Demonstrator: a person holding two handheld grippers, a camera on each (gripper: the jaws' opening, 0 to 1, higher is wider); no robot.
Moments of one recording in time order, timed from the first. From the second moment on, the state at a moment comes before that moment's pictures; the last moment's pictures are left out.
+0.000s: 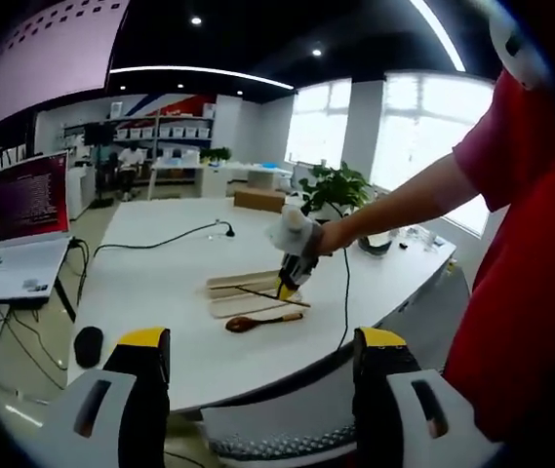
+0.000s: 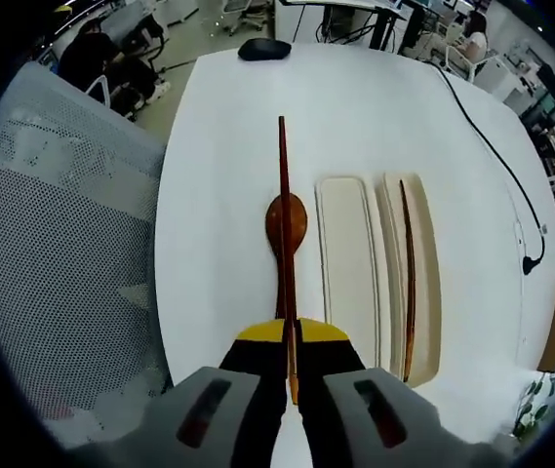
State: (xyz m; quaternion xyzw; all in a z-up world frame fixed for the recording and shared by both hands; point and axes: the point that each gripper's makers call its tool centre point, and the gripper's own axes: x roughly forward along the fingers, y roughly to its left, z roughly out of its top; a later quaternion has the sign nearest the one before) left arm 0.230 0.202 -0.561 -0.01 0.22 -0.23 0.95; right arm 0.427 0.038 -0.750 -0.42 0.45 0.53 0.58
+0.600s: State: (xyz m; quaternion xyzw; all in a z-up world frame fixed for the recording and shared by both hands) left arm 0.233 0.207 -0.565 0.00 0.23 -0.22 0.95; right arm 0.495 0.029 -0.723 -0.37 0.47 0.48 0.64
